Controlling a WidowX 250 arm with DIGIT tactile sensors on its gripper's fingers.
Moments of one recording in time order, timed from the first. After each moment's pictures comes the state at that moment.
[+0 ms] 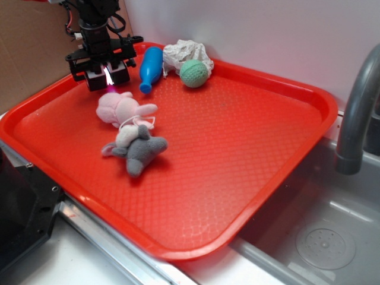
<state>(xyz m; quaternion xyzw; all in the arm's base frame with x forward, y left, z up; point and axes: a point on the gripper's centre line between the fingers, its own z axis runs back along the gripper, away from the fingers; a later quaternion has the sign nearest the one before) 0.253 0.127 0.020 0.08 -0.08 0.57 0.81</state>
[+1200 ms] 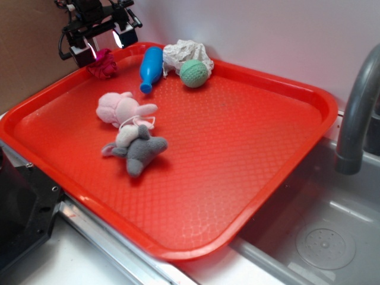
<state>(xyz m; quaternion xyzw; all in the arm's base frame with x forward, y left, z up) 0.283 0.160 0.051 0.03 -0.11 0.61 0.78</state>
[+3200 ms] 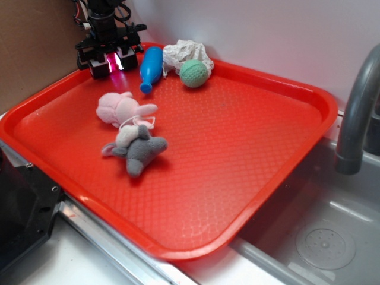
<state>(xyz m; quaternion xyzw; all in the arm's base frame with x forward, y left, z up) 0.279 0.158 0.015 0.08 -0.08 0.58 0.81</state>
